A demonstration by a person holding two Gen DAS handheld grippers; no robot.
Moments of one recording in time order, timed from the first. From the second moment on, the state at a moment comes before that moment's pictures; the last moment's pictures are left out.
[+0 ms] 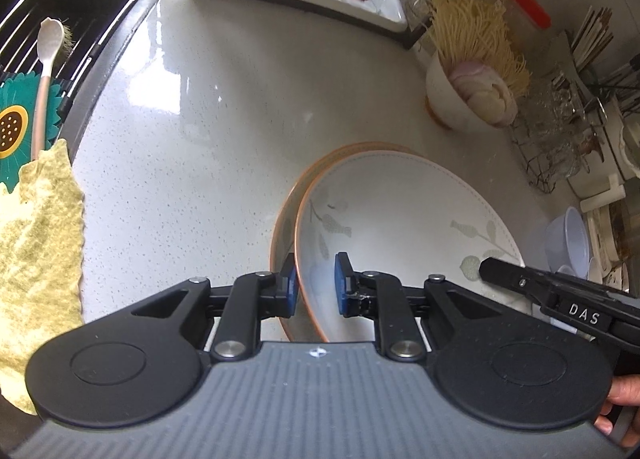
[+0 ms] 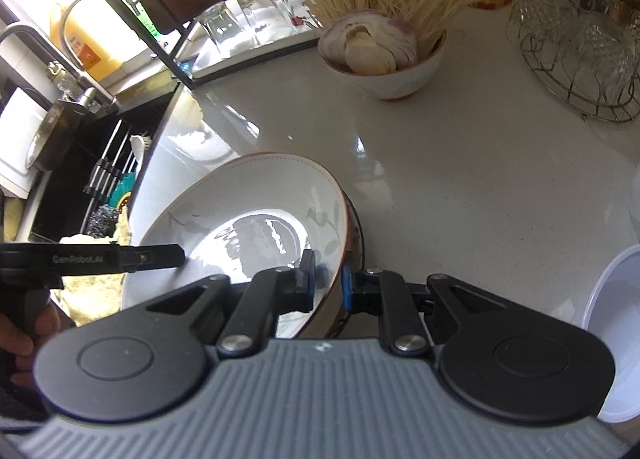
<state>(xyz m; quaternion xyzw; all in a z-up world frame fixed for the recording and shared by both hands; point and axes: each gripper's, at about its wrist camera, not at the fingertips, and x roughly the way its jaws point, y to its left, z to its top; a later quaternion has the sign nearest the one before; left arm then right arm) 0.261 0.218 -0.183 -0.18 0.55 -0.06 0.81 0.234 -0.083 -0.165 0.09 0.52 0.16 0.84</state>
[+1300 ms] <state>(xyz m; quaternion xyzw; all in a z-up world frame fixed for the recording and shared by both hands) 0.241 0.242 -0.150 -0.18 0.53 -0.07 0.83 0.243 -0.080 -0.151 0.09 0.49 0.12 0.86</state>
